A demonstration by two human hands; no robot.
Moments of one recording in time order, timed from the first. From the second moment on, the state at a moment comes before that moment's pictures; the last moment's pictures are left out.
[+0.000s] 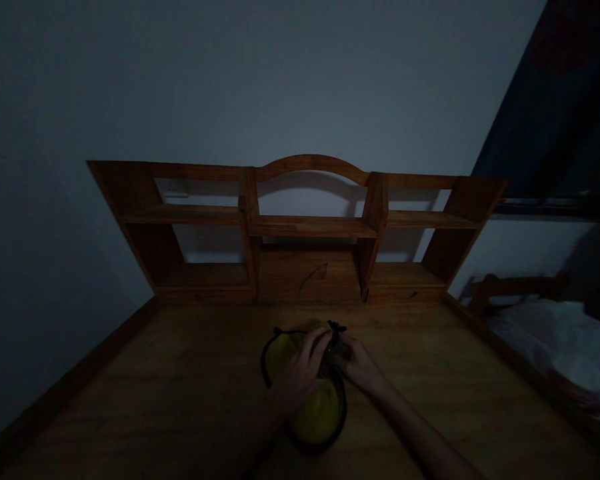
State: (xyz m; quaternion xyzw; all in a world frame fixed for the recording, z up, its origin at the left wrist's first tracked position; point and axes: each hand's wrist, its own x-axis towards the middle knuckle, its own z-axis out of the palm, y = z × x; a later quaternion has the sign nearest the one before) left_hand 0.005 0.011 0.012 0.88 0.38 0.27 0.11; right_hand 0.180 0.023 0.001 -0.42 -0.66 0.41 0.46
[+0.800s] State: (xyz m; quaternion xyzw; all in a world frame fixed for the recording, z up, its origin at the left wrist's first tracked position) left_hand 0.005 0.017 0.003 0.85 0.34 0.36 0.17; right_hand 0.181 0.024 -0.004 -0.49 -0.69 0.31 0.44
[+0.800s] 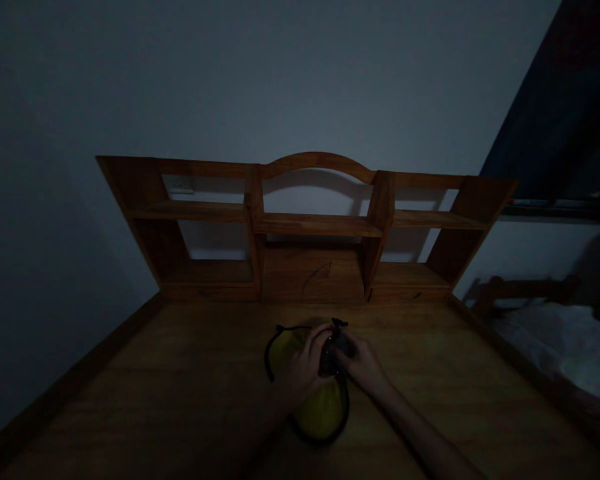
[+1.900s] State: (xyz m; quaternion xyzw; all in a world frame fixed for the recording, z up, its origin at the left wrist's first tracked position) left_hand 0.005 0.013 0.009 0.88 0.37 0.27 0.12; right_hand 0.184 0.017 0.000 -0.48 -0.74 0.24 0.41
